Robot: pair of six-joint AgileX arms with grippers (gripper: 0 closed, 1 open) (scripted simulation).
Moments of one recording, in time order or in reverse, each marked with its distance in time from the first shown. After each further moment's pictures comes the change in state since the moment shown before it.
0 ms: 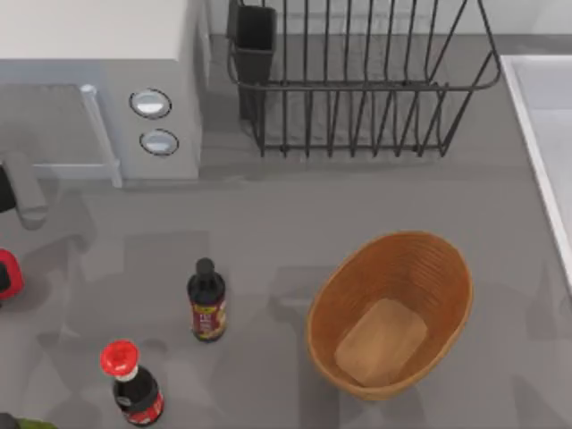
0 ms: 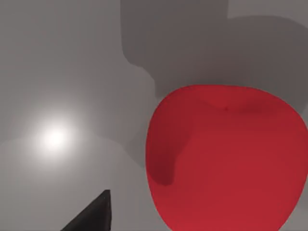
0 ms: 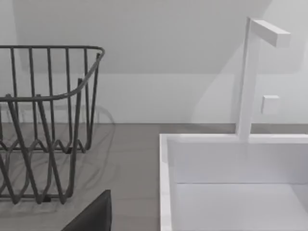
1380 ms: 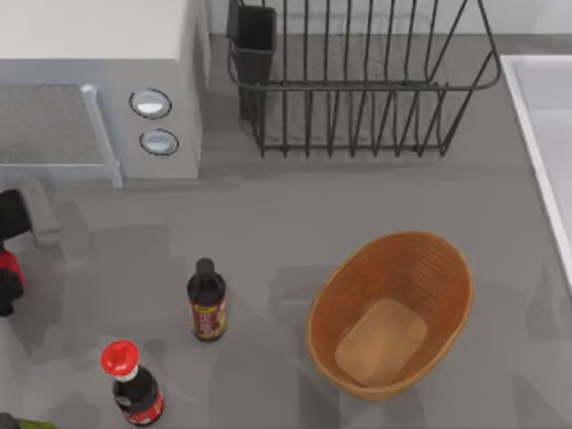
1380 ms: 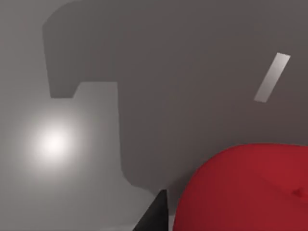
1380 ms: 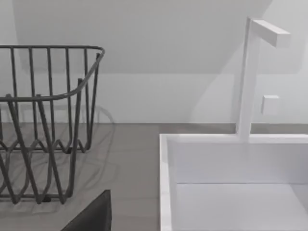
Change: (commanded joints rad) left arm -0.001 0.117 -0.069 0.186 0.001 0.001; right arm 0.000 0.000 0.000 0.000 0.000 0.000
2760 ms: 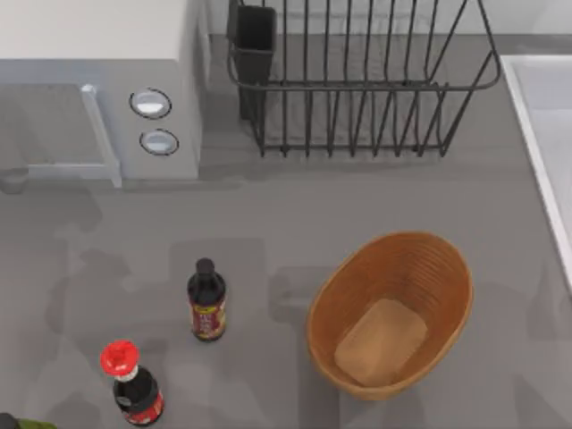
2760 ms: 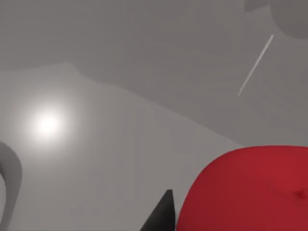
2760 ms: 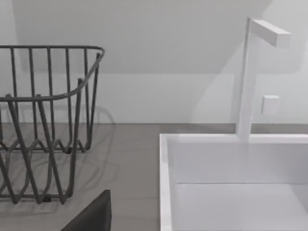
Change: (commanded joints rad) left arm -0.008 -0.212 0.189 -0.387 -0.002 -0.078; right arm 0.000 0.000 0.000 0.000 0.000 0.000
